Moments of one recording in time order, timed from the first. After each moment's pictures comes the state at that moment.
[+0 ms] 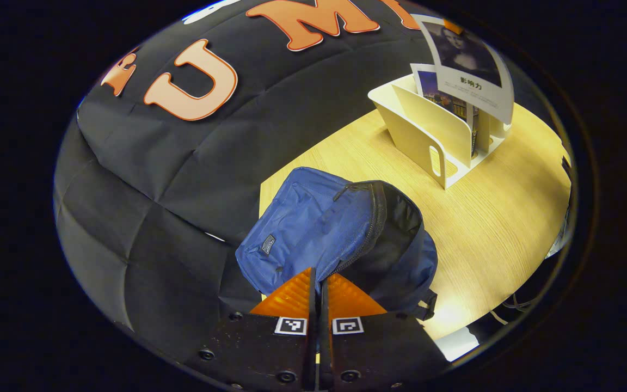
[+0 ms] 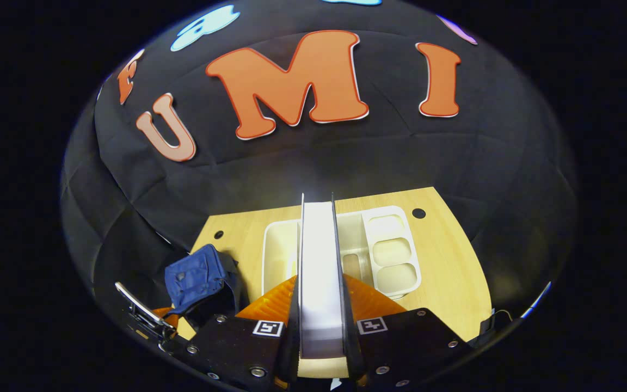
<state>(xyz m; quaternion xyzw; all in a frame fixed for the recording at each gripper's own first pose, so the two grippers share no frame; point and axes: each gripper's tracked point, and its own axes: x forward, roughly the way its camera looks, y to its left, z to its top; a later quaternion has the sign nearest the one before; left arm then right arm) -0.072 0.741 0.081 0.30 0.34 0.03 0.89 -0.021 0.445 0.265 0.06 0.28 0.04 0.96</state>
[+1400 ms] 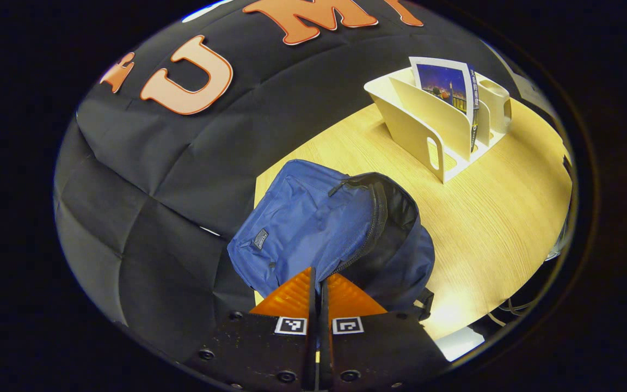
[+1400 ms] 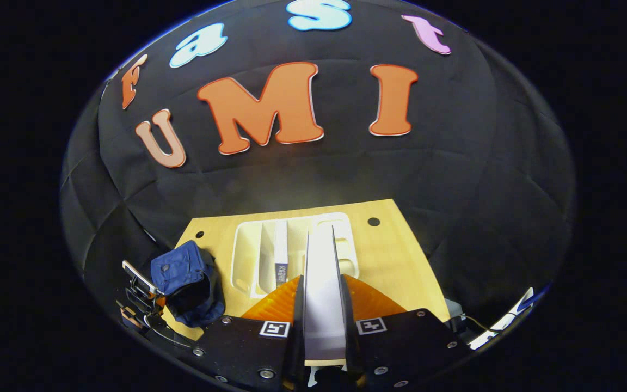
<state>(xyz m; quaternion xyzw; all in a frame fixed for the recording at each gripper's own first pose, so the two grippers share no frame) -0.078 0.734 0.061 0.30 0.35 0.04 0.89 -0.109 0.331 0.301 0.03 0.24 -0.02 0.97</state>
